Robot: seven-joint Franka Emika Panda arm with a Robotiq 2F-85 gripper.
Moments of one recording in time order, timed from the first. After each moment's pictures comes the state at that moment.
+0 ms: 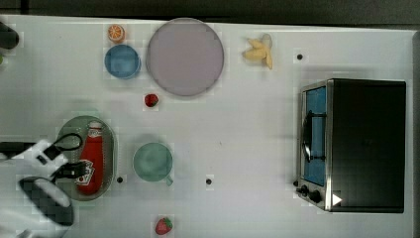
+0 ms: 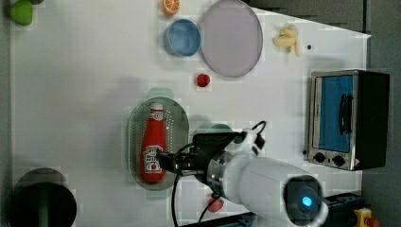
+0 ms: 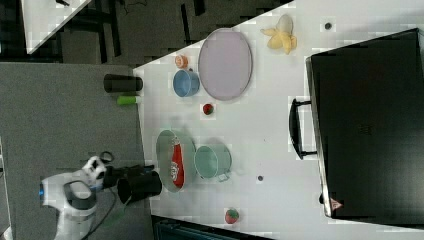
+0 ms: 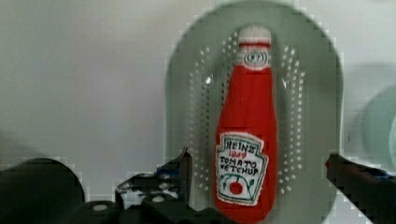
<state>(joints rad) -0.08 0.22 0.86 -2.22 -0.19 0.85 0.13</state>
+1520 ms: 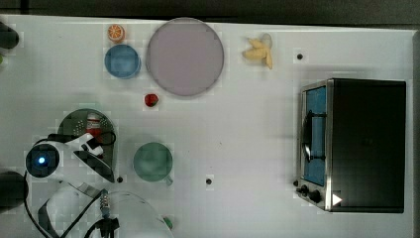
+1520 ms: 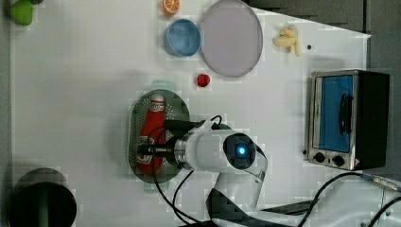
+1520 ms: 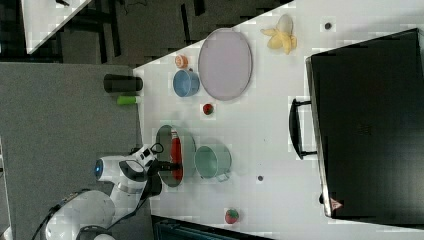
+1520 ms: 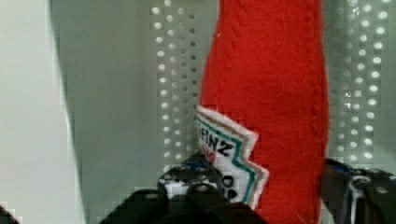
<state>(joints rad) -0.02 0.66 0.72 -2.17 -0.48 1.04 0.34</state>
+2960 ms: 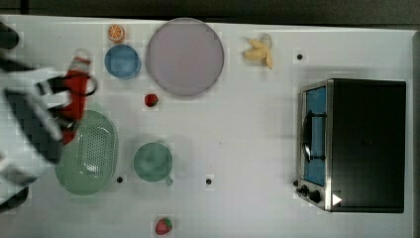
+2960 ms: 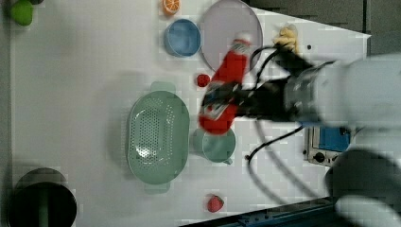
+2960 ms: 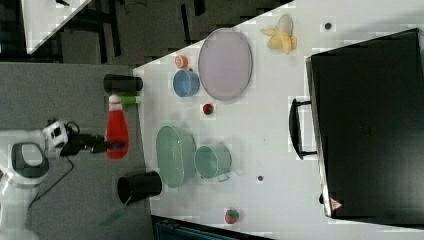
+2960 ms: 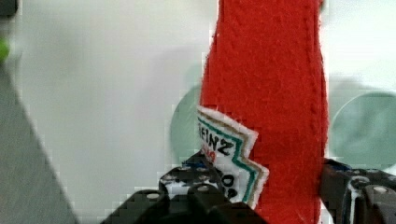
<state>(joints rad) -0.19 0.30 0.81 -1.70 -0.11 0.34 0.23</state>
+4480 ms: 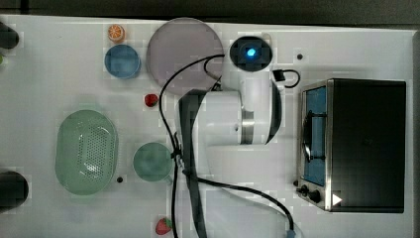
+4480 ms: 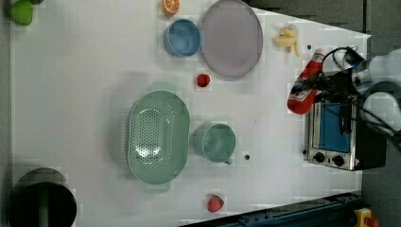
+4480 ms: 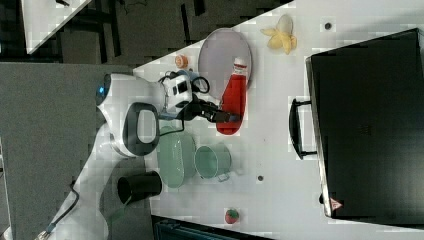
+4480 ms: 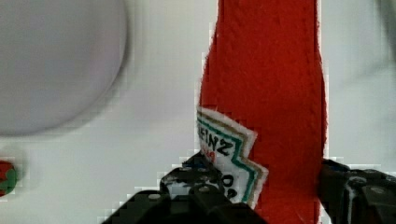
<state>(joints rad) -0.42 0.33 0.37 -1.97 -0.19 0.52 -0.24</state>
